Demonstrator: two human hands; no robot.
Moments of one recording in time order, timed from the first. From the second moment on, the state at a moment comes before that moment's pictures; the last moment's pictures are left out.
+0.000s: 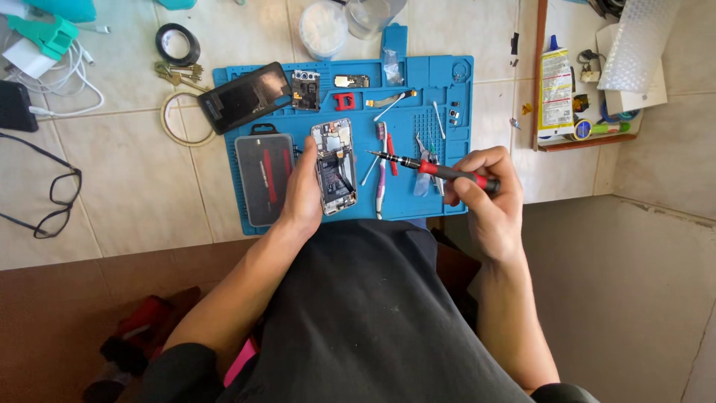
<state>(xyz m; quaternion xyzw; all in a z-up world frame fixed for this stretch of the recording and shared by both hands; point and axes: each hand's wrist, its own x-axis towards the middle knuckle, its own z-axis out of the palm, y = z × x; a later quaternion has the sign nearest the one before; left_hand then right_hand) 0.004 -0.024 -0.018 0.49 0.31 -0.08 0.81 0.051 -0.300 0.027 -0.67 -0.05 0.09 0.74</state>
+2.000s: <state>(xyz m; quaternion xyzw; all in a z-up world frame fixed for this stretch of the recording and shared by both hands) -0.023 0.048 -0.017 0.74 0.10 -0.05 0.67 0.031 -0.212 -0.037 -0.51 -0.03 0.35 0.79</state>
